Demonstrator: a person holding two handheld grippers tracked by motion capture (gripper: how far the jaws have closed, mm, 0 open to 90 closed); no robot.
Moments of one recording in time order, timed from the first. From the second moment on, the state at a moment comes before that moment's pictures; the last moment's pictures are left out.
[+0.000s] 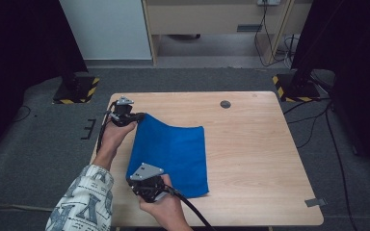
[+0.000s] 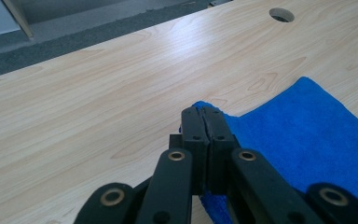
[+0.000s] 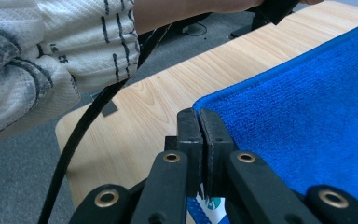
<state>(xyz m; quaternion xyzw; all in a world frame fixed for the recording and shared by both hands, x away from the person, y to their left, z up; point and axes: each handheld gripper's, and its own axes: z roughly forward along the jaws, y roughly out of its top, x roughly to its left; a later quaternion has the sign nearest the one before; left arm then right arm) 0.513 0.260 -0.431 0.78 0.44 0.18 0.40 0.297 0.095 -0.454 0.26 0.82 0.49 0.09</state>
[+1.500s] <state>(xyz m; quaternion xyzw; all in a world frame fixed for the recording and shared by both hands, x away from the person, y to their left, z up) 0.538 0.143 -0.438 0.82 0.40 0.17 0.38 0.304 -0.027 -0.466 0.33 0.80 0.49 0.11</state>
